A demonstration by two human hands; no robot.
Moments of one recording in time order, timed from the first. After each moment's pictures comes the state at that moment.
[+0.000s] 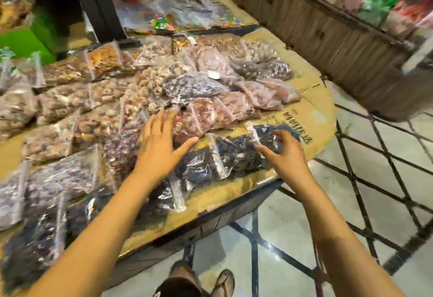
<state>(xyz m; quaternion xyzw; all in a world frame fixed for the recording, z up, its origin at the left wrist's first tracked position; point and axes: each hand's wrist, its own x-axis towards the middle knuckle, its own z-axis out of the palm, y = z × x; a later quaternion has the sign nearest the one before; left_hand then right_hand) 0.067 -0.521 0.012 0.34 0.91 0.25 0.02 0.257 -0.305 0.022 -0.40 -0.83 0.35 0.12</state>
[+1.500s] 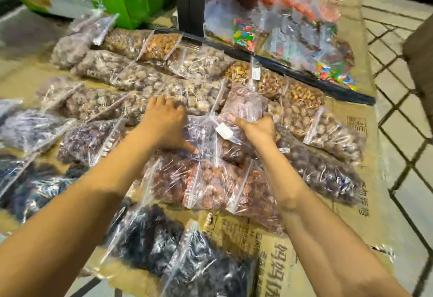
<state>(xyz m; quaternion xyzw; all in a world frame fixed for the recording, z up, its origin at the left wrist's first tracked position) -0.050 -0.331 0.062 0.07 0.98 -0.13 0.14 -0.088 -0.120 0.010 -0.23 -0.83 0.51 -0.08</state>
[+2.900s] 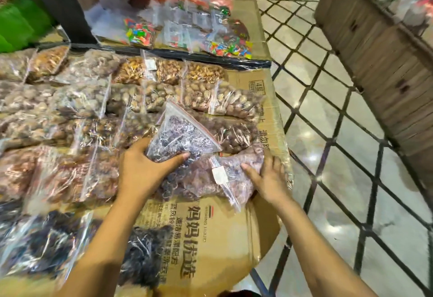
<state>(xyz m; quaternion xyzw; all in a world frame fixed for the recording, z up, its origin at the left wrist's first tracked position) 0.083 -0.130 0.030 -0.05 0.84 0.54 -0.02 0.120 0.140 -0.048 -0.22 -0.92 0.31 -0.10</state>
